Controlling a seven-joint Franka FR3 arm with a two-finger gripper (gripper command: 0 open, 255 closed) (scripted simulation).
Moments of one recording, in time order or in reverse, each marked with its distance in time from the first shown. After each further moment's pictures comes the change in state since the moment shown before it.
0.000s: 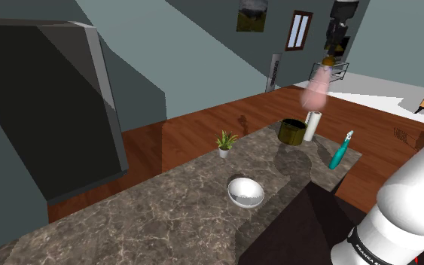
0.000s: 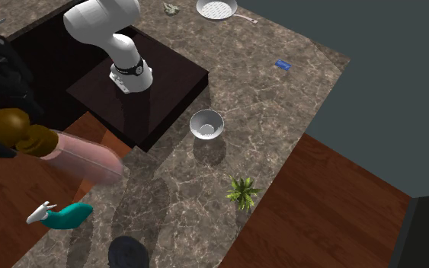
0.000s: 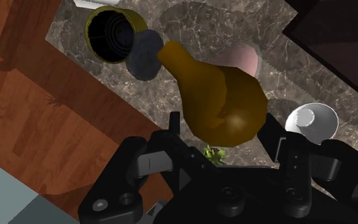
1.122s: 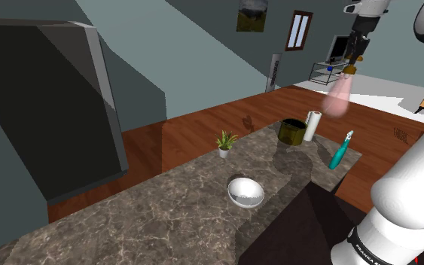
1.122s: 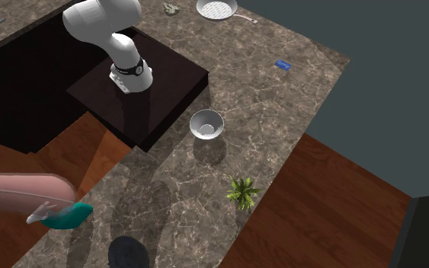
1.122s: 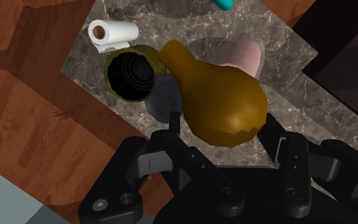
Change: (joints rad) arm -0.136 0.154 -0.148 0.063 0.111 0.092 -0.275
